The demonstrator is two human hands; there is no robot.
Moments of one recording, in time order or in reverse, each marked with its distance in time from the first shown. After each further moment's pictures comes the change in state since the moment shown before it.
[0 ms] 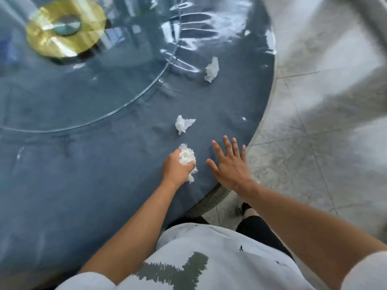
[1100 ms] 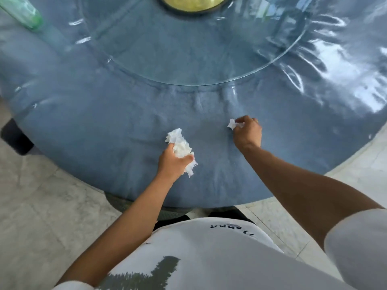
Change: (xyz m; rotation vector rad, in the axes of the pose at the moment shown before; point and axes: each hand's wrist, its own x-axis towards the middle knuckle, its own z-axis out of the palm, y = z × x) left_hand 0.074 0.153 0.075 -0.646 0.573 -0.607; right_hand 0.328 0.025 -0.150 0.311 -0.133 -0.337
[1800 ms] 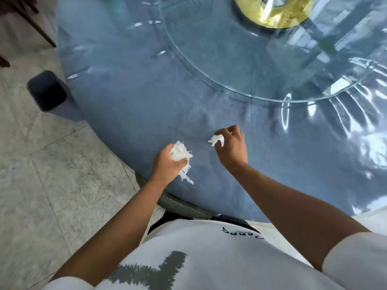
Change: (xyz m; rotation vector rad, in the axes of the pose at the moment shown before) left_hand 0.007 -0.088 -0.111 -0.078 0.171 -0.065; right_hand -0.095 -0.095 0.115 -0.264 -0.159 -0.582
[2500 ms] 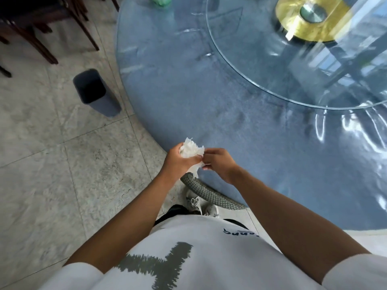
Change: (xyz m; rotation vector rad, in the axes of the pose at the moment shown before) left_hand -0.043 -0.052 -0.077 -0.303 0.006 0.010; right_hand -0.078 -0.115 0.055 0.770 -0.656 0.314
